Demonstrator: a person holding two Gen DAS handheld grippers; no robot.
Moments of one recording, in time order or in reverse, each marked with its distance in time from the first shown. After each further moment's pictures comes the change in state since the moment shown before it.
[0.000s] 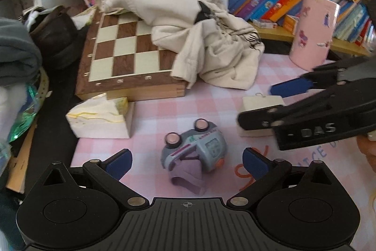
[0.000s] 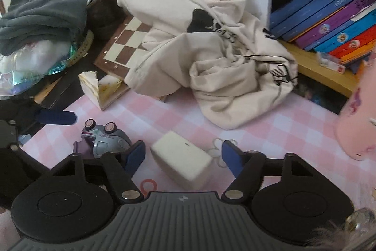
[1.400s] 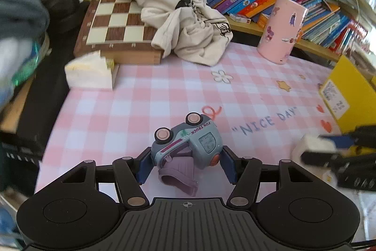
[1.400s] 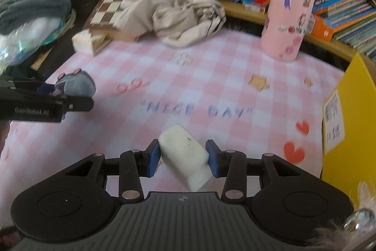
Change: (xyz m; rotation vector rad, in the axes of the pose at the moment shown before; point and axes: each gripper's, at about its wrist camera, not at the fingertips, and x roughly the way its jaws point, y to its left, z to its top) left arm -0.061 -0.008 -0.043 -0.135 0.051 -0.140; right arm -0.119 0.022 -0.098 0.152 0.104 -0.207
